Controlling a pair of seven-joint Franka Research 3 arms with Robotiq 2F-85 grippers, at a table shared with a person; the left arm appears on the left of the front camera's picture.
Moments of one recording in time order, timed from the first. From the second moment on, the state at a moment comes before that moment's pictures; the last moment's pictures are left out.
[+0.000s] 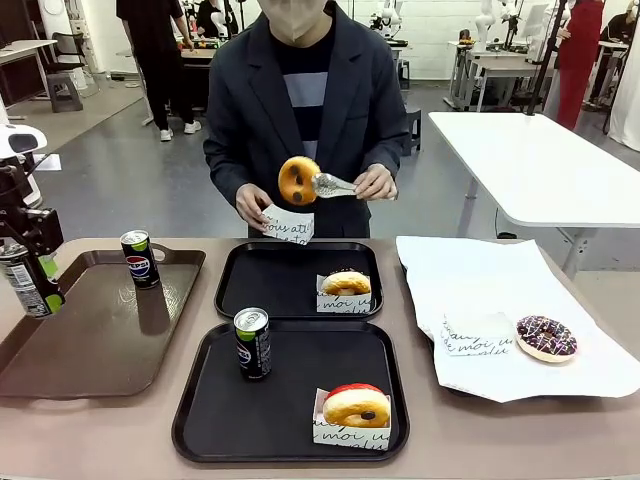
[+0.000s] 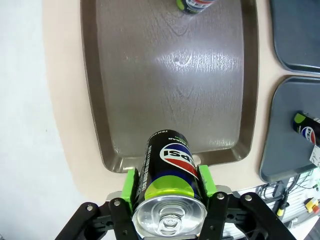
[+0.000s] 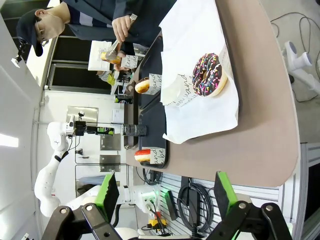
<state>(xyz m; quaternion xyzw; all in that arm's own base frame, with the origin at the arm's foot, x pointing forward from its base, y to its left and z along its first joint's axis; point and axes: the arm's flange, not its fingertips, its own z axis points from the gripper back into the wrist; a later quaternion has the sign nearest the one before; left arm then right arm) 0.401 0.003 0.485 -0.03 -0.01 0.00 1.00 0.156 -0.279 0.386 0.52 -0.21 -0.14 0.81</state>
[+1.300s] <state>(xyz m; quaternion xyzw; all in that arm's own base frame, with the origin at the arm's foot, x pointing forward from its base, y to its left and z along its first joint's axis) 0.447 -0.159 0.464 -0.01 0.02 -0.21 0.98 0.156 -0.279 0.386 0.52 -0.21 -0.14 0.81</state>
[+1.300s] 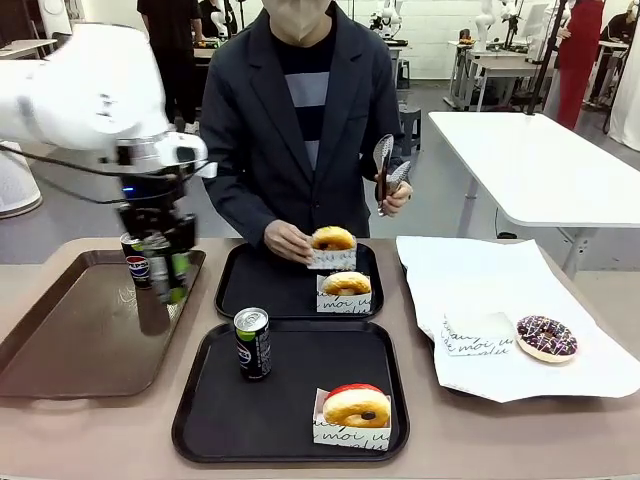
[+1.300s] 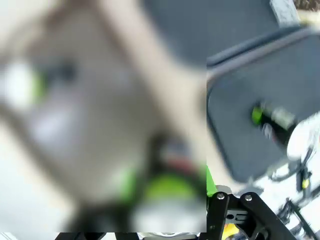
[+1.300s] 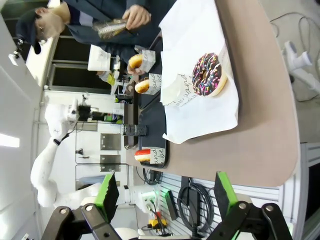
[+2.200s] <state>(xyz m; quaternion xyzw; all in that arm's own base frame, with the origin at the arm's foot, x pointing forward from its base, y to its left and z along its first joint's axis) 0.348 -0.068 0.480 -0.03 0.02 -0.23 0.97 0.156 -0.279 0.386 0.52 -0.21 -0.14 0.81</state>
